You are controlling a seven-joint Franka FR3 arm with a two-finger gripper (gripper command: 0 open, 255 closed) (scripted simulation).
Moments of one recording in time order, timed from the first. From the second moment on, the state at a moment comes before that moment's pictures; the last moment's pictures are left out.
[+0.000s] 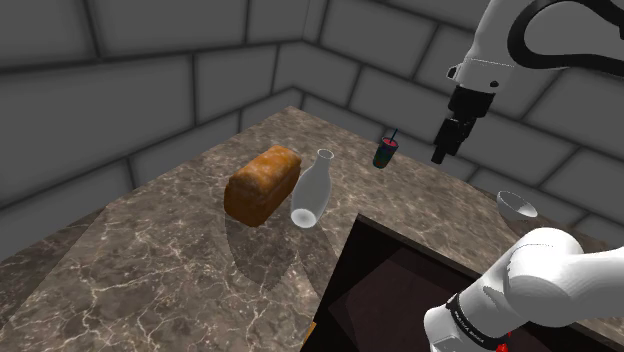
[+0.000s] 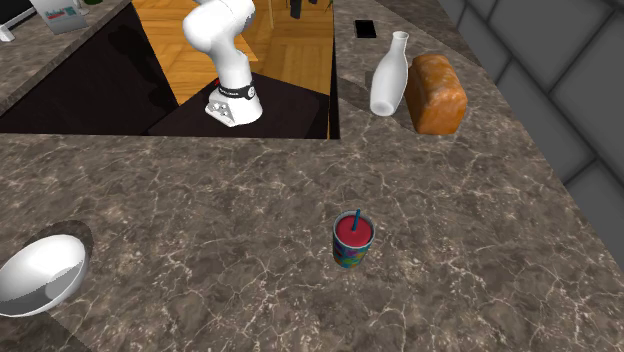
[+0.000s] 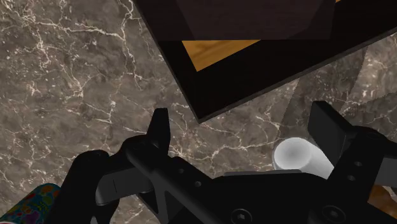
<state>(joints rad) 0.02 -0.74 -0.03 -2.35 -0.02 1.46 -0.04</state>
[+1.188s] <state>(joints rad) -0.05 -0.37 -0.29 -2.28 -0.16 1.85 -0.34</state>
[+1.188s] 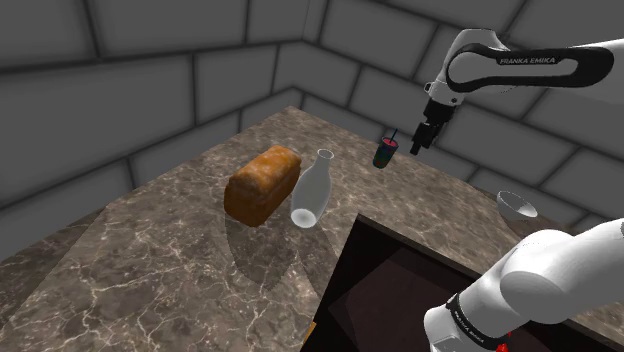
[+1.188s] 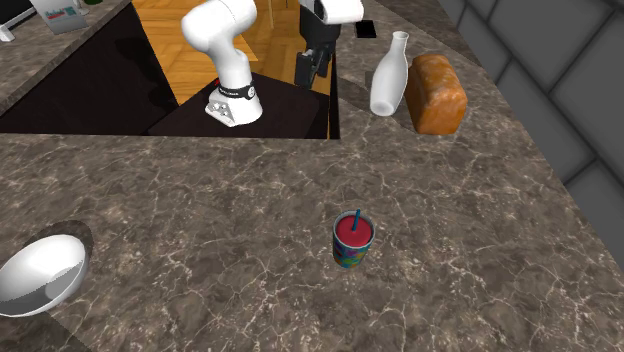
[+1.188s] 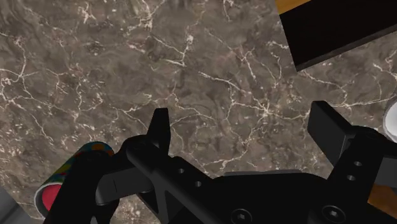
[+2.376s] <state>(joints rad) -0.16 0.28 -0.44 -1.82 0.10 2.09 -0.75</state>
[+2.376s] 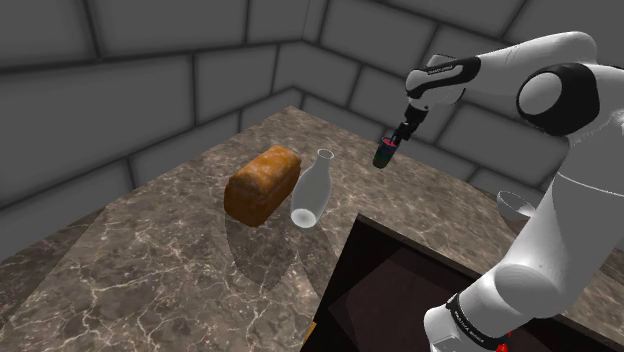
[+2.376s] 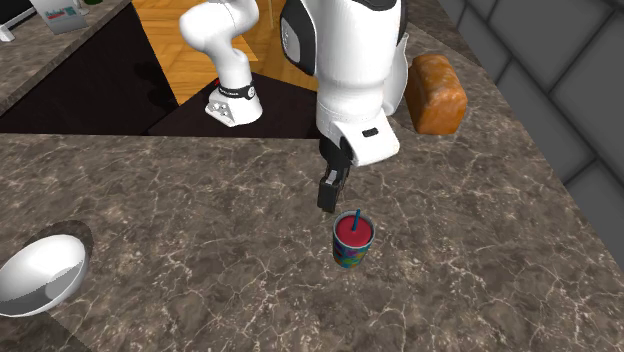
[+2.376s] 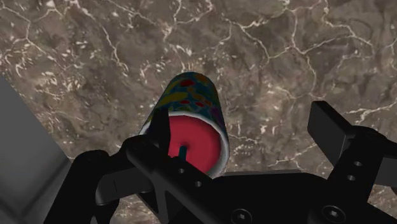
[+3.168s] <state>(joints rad) -0.24 0.47 -0.42 -1.68 0.19 2.15 -0.83</state>
